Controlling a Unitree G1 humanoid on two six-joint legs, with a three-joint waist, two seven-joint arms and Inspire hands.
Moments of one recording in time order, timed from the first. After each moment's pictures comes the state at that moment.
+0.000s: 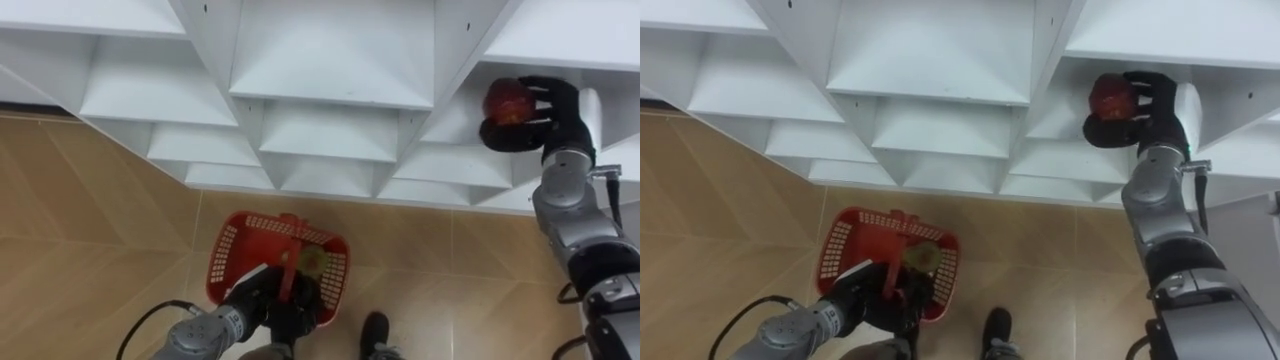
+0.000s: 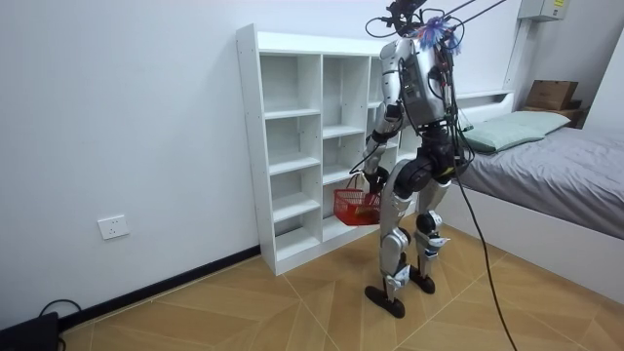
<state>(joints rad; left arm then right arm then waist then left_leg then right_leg) -0.15 0.25 -0.45 0.83 -0.21 -0.07 -0.27 -0.63 -0.42 0.14 1.06 -0.01 -0.16 -0.38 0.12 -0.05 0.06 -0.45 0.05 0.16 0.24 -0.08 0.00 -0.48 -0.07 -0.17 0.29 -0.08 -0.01</state>
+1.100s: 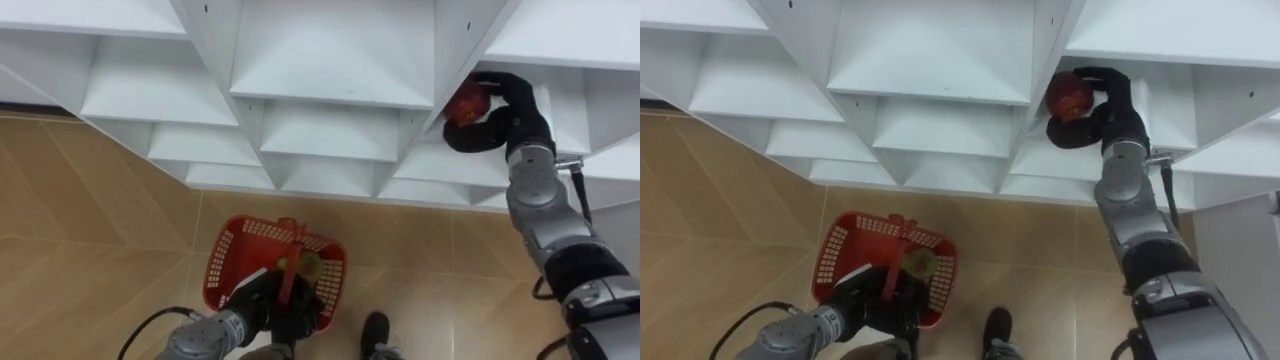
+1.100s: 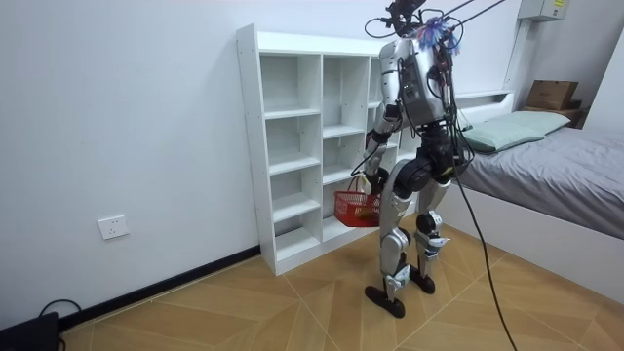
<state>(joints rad) -0.14 0.25 -0.47 0.84 -0.28 -0.07 -0.25 -0.56 -0.36 0.18 0.90 0.00 -0.19 -0.28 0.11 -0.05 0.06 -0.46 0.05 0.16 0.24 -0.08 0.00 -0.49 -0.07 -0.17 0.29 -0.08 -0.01</state>
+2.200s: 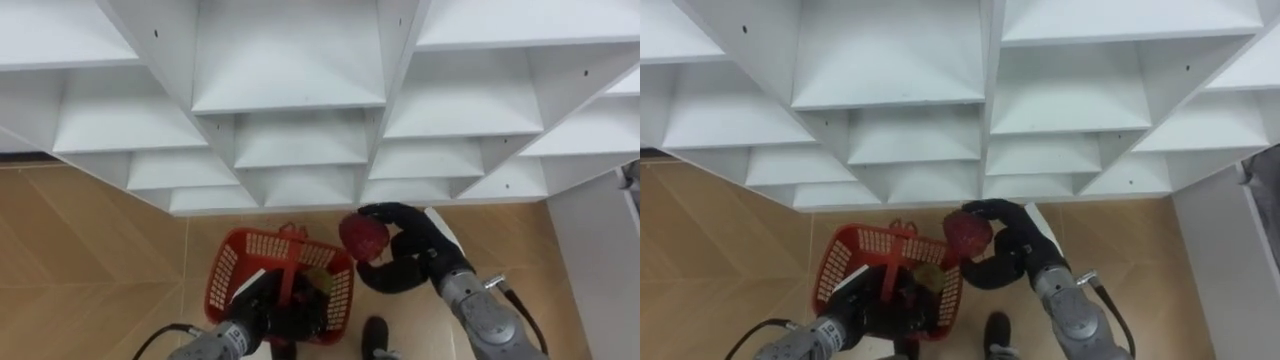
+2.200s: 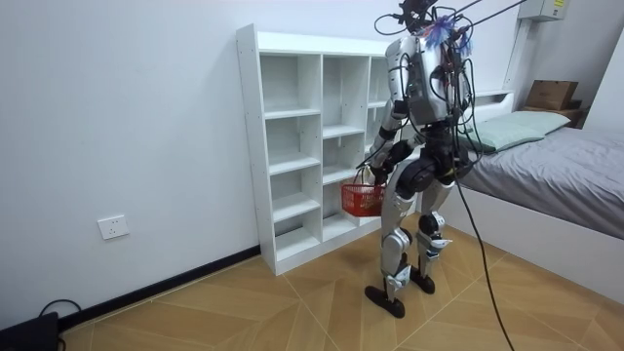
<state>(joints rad) 0.00 0.23 -0.42 0.66 -0.30 -0.12 -0.23 -0.04 -0.28 0.36 0.51 -0.03 -0.19 0.03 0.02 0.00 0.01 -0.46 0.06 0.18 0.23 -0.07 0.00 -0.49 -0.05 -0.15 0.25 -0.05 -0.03</state>
